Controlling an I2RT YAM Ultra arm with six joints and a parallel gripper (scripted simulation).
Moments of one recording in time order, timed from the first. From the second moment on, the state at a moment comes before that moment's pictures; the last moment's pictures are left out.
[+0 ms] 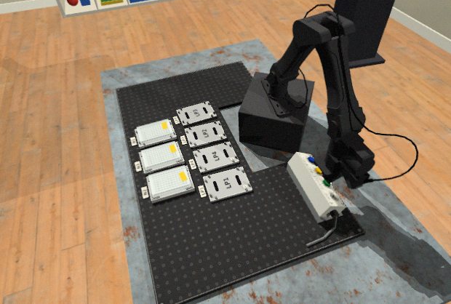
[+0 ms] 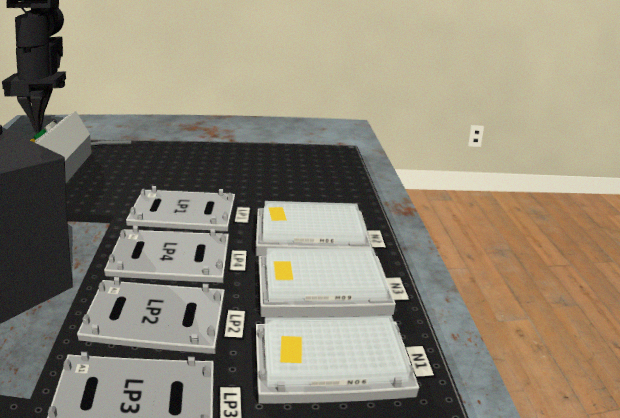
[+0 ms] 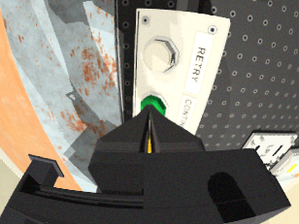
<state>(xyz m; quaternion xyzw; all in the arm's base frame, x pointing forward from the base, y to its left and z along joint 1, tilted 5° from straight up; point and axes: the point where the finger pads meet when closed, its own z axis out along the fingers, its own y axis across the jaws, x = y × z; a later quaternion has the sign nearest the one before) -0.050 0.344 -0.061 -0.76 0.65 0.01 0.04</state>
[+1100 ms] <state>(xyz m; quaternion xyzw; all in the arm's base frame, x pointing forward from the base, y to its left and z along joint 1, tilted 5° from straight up) -0.050 0.345 -0.062 -0.76 0.65 0.01 0.04</state>
